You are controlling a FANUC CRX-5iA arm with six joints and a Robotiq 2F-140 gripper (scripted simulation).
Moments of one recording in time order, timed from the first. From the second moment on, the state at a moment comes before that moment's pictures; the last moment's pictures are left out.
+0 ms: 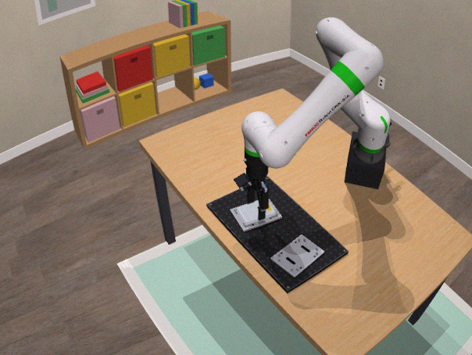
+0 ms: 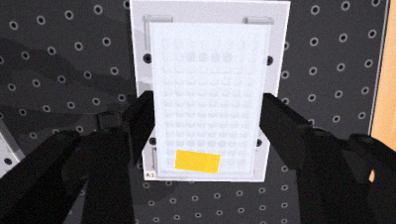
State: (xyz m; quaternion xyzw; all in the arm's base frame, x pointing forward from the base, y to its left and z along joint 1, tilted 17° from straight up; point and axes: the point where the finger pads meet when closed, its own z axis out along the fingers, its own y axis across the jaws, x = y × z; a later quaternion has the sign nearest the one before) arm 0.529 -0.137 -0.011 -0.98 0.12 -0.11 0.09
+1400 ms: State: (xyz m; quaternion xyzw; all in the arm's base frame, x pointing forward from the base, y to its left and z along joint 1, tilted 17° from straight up) arm 0.529 -0.137 -0.011 -0.98 0.12 -0.11 0.09
